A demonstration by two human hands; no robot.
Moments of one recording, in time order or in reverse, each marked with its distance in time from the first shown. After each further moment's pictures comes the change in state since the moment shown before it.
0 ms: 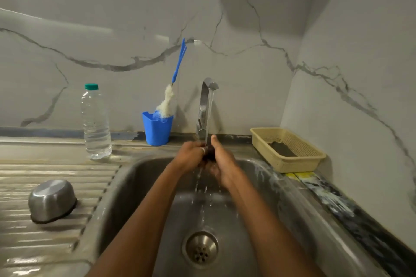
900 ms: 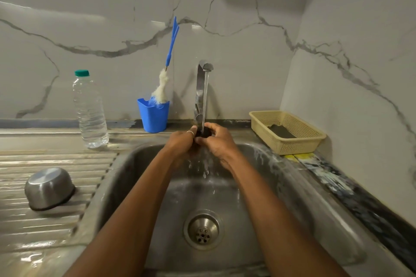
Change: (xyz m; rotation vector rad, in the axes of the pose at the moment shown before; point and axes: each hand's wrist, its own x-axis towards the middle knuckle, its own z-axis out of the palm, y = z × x) left_hand 0.003 -0.017 -0.003 -0.254 0.177 -0.299; right_hand 0.019 0.008 -0.013 -0.566 -0.071 -0.341
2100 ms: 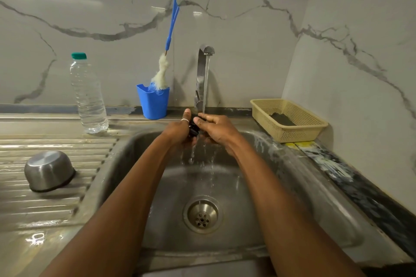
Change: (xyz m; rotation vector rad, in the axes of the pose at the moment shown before) left_hand -0.004 -0.003 -0.008 0.059 -0.049 -0.038; right_hand -0.012 -0.009 -0.009 -0.052 -0.140 -0.009
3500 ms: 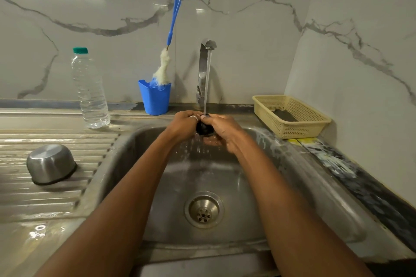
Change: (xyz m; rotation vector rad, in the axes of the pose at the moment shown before) left_hand -0.010 0.003 0.005 0.228 -0.026 0.292; right_hand -0.007 0.000 0.001 0.218 0.051 0.211
